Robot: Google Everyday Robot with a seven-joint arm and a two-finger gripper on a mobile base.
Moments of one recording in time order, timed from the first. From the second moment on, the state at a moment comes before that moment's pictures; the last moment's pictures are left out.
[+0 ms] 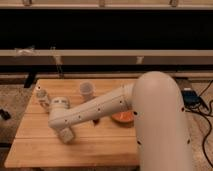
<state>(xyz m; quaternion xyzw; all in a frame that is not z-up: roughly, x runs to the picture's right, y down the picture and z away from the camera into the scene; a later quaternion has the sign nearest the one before) -0.235 0.209 0.806 -0.26 0.00 0.47 0.84</state>
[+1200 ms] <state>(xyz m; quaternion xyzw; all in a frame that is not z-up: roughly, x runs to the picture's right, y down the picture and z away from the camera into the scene) -0.243 0.163 0.824 -0.21 -0.03 0.48 0.85</state>
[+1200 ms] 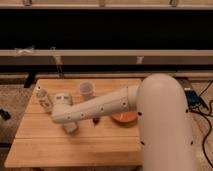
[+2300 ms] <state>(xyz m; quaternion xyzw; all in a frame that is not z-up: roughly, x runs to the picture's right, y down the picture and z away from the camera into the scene) -0.278 0.169 0.807 -0.25 -0.06 0.41 0.87</state>
